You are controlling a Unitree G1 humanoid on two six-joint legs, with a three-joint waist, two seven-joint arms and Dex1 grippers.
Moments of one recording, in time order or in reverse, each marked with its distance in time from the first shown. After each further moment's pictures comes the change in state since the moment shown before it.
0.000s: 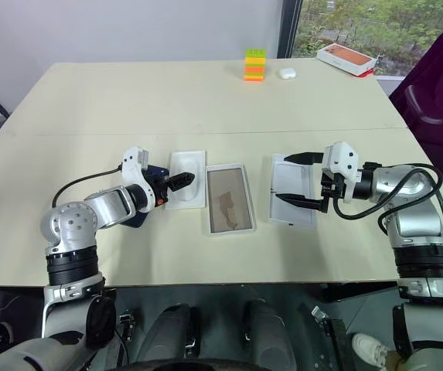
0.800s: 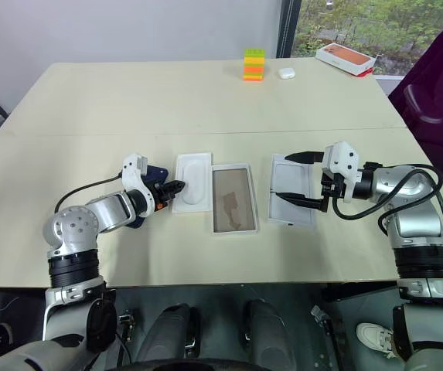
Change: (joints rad) left arm 0.032 -0.001 0.012 0.037 0.003 0.004 -0.011; right arm 0.003 -0.001 0.000 0.000 -0.001 -0.014 -0.017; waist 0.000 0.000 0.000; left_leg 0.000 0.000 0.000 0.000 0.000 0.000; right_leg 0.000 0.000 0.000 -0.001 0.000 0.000
